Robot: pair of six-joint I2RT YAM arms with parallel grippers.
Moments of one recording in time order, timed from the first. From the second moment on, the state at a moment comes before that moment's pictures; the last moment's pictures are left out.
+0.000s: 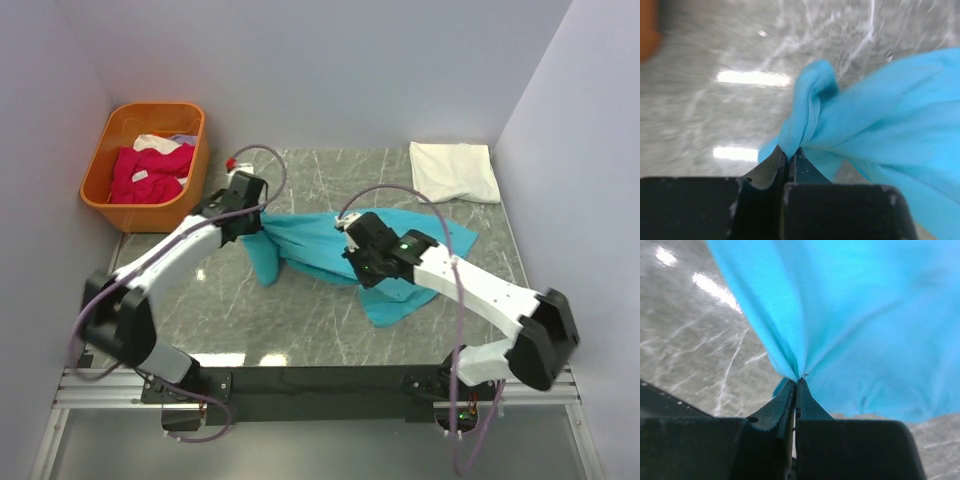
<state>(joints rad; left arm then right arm) -0.48 1.57 1.19 -0.51 -0.34 -0.47 0.78 1.41 1.07 -0.76 0.09 0.13</state>
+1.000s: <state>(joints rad) -0.31 1.83 1.49 -0.51 -0.14 -0.40 0.56 1.55 1.03 -0.69 0.07 0.22</state>
